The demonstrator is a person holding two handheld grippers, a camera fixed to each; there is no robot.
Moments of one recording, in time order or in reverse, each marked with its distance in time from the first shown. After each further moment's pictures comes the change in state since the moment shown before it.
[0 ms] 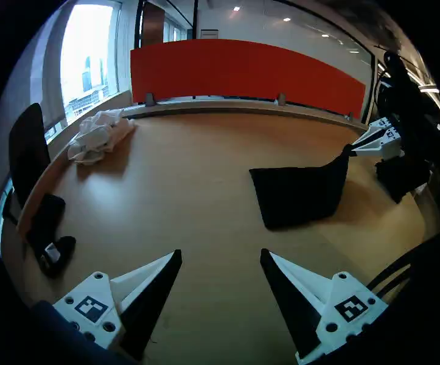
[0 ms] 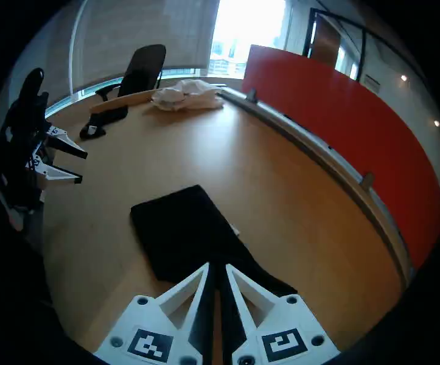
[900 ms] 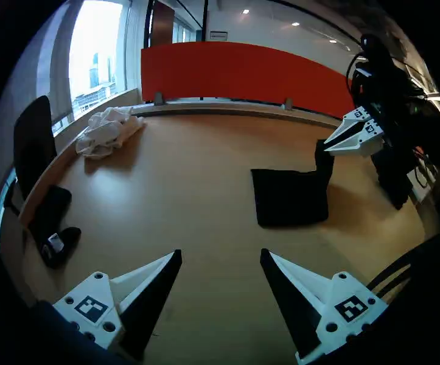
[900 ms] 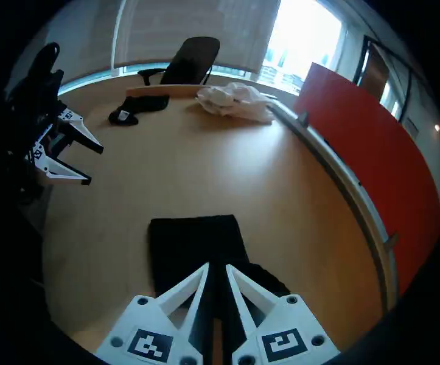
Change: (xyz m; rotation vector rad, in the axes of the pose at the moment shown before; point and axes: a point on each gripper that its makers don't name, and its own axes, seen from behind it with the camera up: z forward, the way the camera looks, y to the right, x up) left arm -0.005 -0.005 -0.011 0.026 0.012 -0.043; right arm 0.062 -0.038 0.053 0.152 -0.007 -0.242
